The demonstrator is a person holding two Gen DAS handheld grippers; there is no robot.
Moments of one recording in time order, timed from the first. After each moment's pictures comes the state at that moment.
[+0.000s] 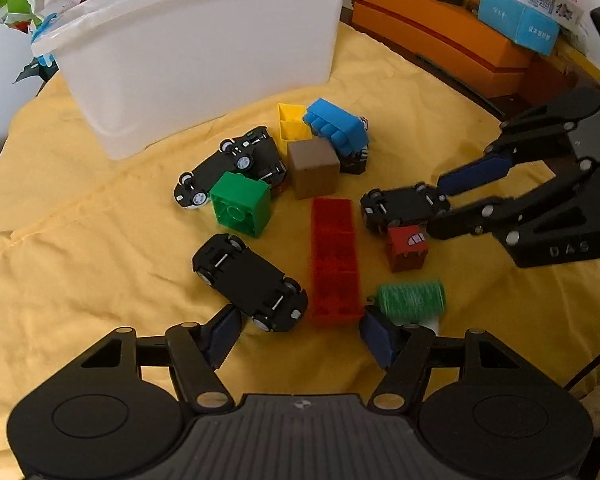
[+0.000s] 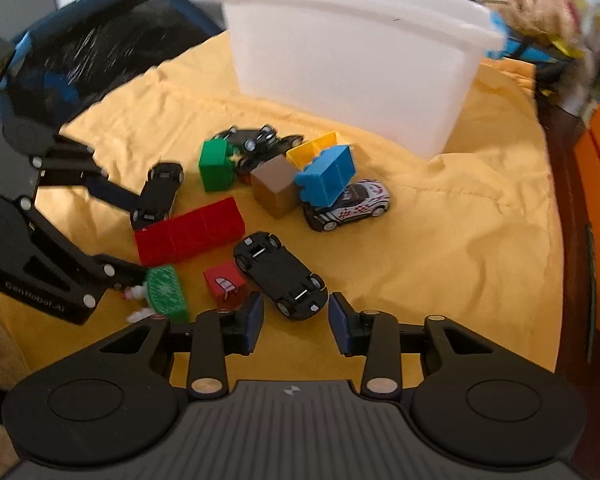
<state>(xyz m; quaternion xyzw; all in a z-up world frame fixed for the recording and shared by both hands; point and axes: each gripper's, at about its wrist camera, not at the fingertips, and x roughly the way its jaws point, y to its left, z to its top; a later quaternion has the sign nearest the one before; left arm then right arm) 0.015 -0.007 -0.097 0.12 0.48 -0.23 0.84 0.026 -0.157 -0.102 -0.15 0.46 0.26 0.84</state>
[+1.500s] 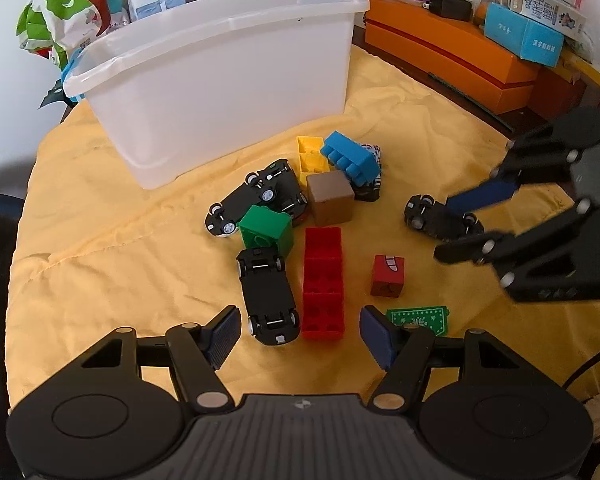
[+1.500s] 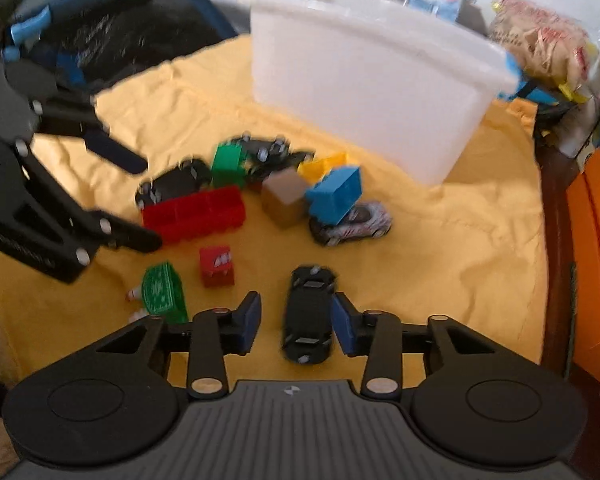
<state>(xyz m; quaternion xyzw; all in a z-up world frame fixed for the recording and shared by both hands) 0.008 -0.005 -0.072 0.15 0.45 -0.20 0.86 0.009 -0.140 -0.107 -0.19 0.42 0.25 0.85</state>
